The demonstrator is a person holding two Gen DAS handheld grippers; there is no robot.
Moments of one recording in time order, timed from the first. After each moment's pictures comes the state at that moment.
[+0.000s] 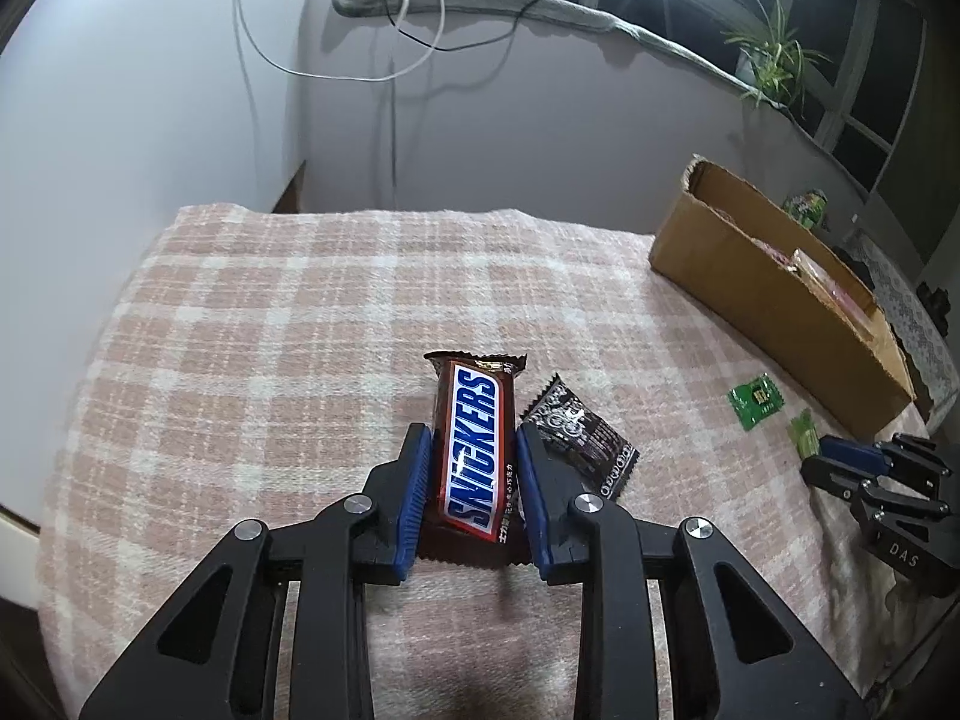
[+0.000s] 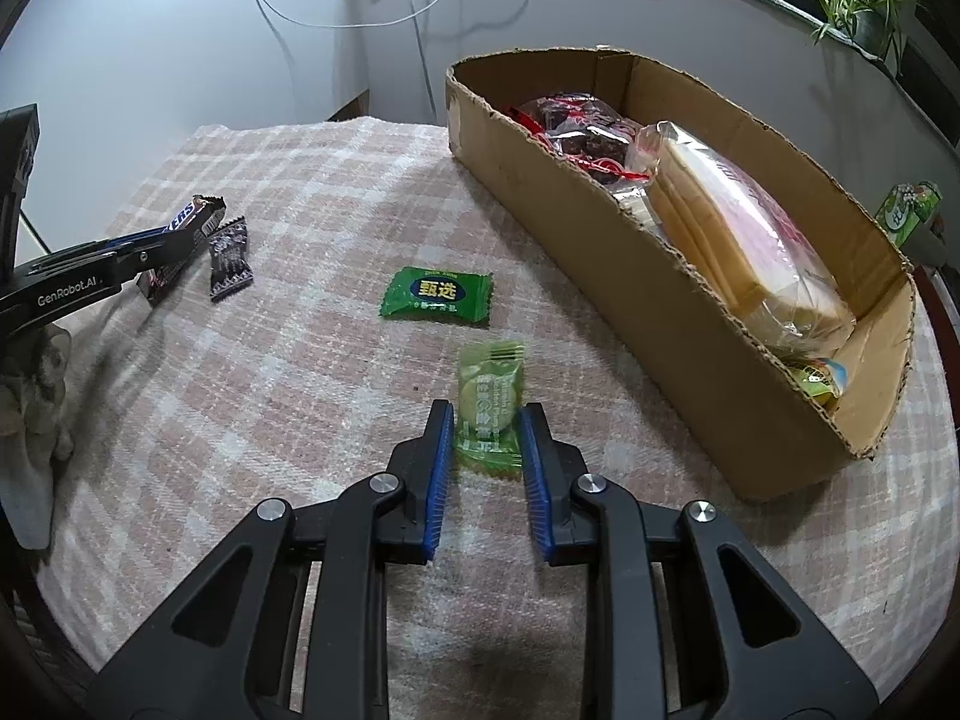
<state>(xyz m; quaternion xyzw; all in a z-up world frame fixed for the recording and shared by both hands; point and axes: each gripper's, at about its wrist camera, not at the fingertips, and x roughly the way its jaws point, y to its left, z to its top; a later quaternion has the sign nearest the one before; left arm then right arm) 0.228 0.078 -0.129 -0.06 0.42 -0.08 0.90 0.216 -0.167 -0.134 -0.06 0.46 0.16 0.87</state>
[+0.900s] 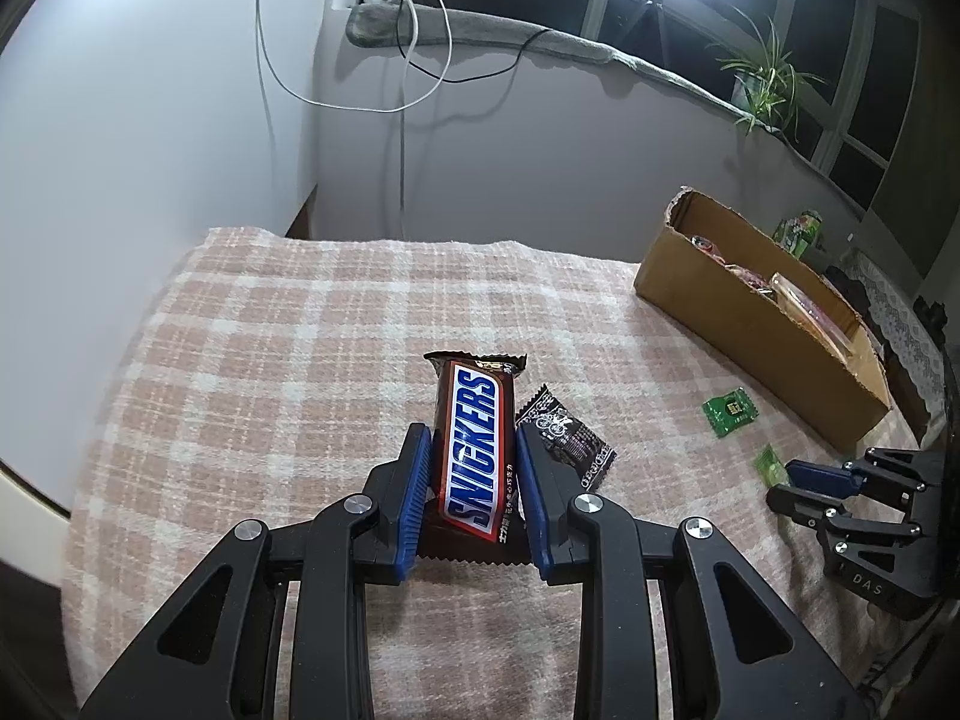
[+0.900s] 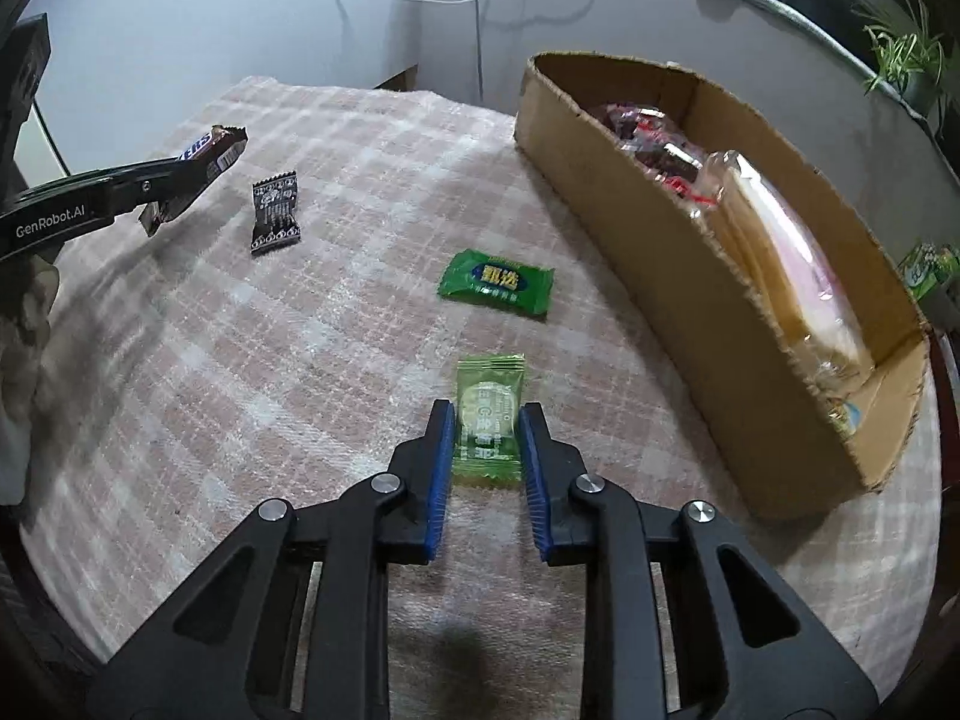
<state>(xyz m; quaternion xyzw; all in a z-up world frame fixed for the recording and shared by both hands) 0.209 0.079 -0.110 -0.07 0.40 -0.07 0.91 0.210 -0.145 -0.131 -0.13 0.46 0.19 0.85</state>
